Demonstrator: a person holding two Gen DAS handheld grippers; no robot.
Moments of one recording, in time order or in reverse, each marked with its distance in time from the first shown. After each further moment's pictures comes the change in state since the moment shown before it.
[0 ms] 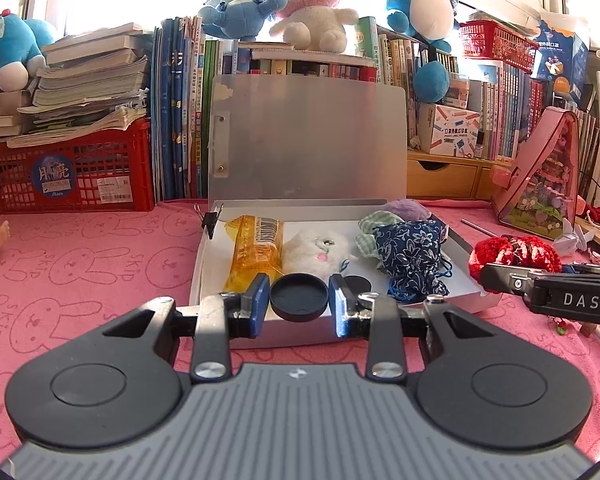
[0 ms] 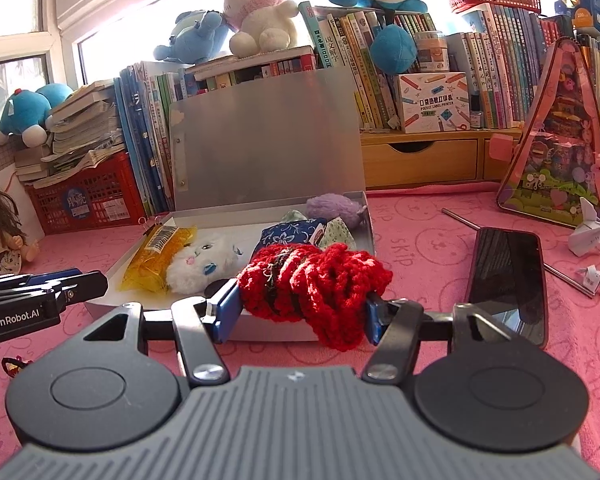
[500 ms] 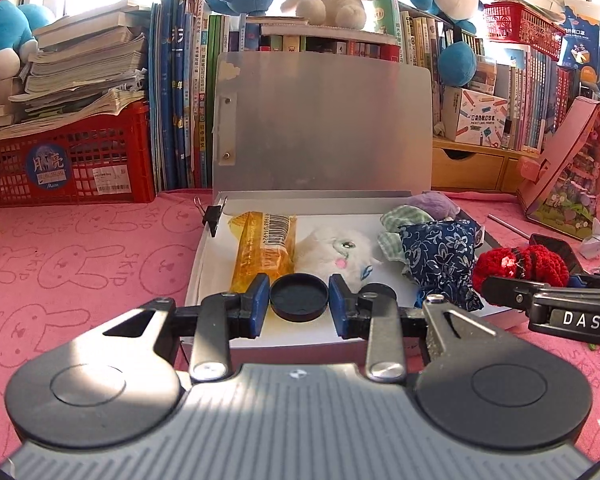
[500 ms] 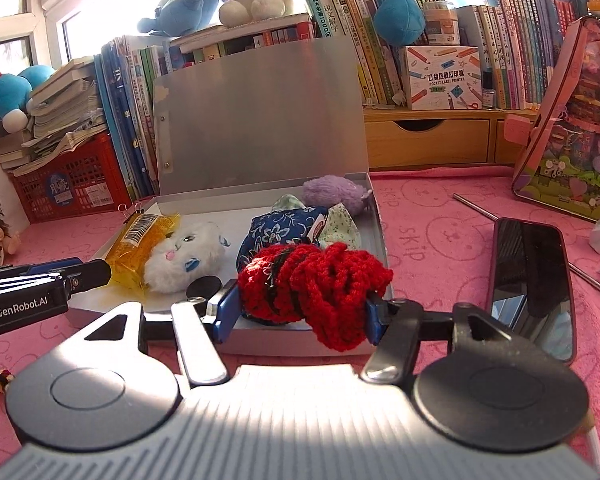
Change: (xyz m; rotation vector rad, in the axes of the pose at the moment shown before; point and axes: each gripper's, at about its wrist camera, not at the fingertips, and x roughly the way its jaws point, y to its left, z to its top) left arm 0.048 0.002 0.012 -0.008 0.053 0.041; right arm 0.043 0.001 0.006 0.001 0.073 -0.014
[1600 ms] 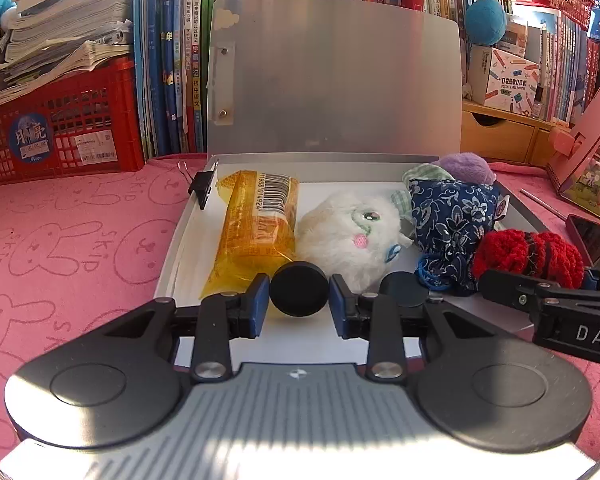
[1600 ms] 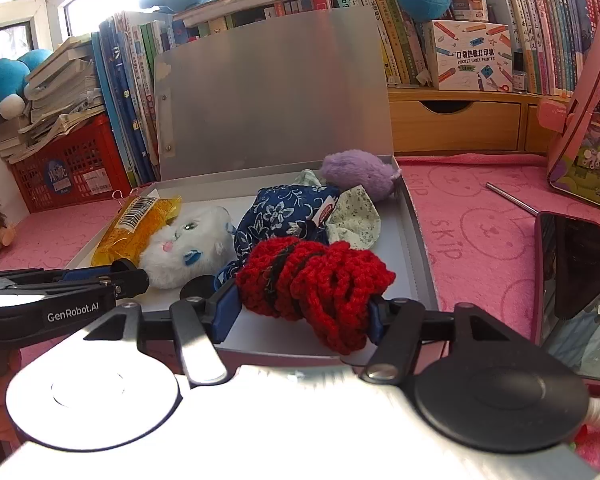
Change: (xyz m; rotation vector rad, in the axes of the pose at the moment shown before) left arm 0.061 -0.004 -0.002 -0.007 0.105 0.038; right arm 0.041 0.005 -0.002 -0.010 0.035 0.034
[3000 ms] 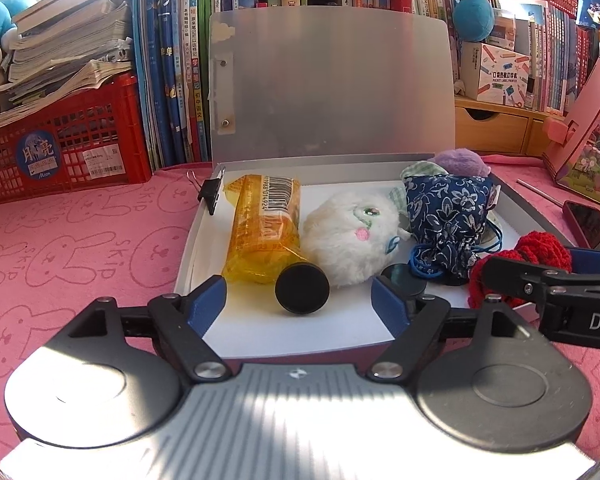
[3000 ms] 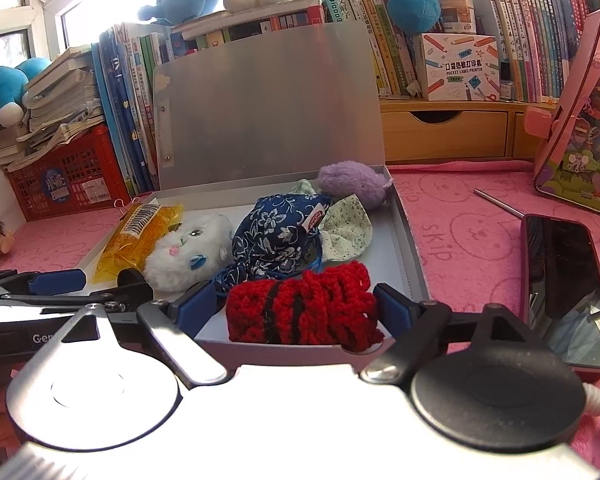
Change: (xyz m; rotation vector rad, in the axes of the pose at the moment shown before) left arm -0.017 0.000 -0.004 0.055 -0.018 0.015; right arm -0.014 0.004 -0.001 0.012 -0.031 -0.025
